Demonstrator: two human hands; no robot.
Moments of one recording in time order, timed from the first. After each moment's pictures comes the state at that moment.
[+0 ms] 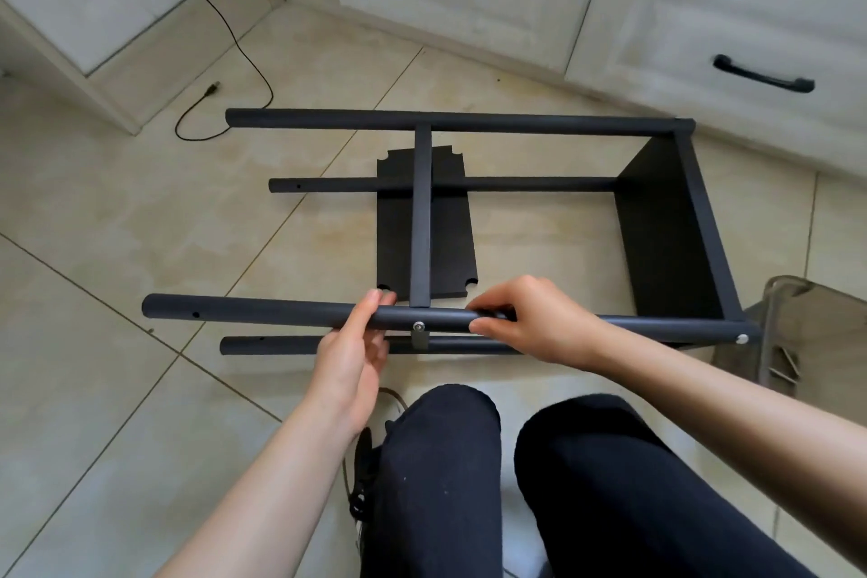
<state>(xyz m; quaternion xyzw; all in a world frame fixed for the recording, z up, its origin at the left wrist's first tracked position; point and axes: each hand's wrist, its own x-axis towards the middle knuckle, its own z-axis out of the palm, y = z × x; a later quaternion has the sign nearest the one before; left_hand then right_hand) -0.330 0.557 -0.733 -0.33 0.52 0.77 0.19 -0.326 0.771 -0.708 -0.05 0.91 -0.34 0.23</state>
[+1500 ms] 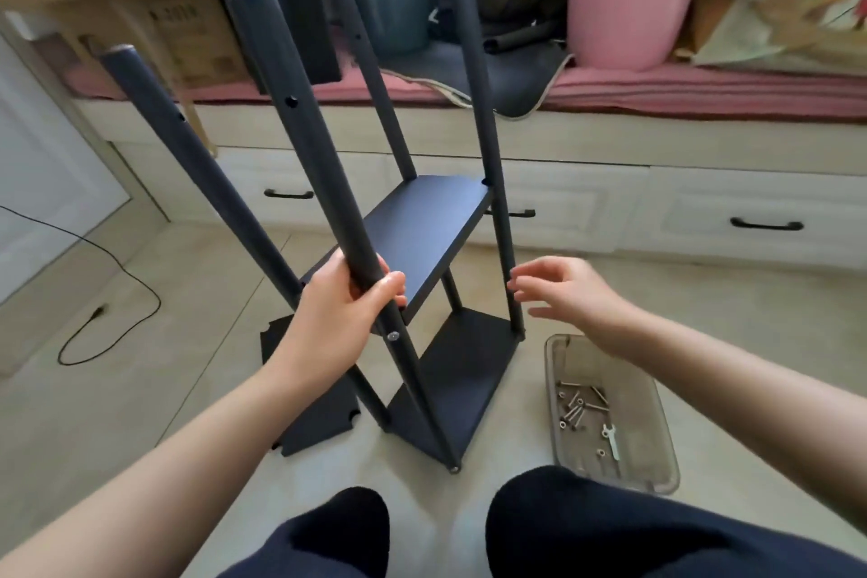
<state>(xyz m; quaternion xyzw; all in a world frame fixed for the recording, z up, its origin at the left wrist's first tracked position) -0.331 0.712 -0.509 0.21 0.78 0.58 0.12 -0.241 0.961 -0.552 0.25 0.77 -0.58 -0.05</state>
